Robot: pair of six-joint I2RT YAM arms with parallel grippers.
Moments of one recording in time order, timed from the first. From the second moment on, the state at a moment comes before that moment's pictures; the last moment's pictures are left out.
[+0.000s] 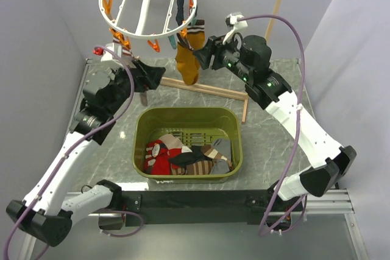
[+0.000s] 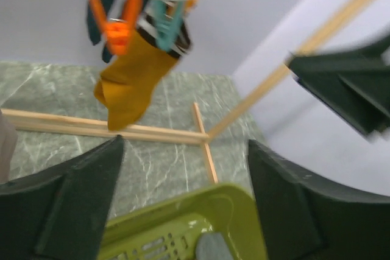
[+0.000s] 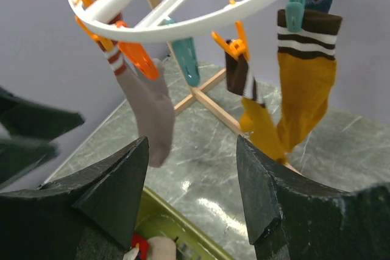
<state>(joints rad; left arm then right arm) -0.40 0.99 1.13 -0.10 0.11 -0.54 0.60 1.45 1.65 -0.22 -0.08 0.25</state>
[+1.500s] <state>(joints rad) -0.28 1.28 1.36 -0.05 0.11 -0.53 0.64 1.53 1.65 -0.07 -0.23 0.16</state>
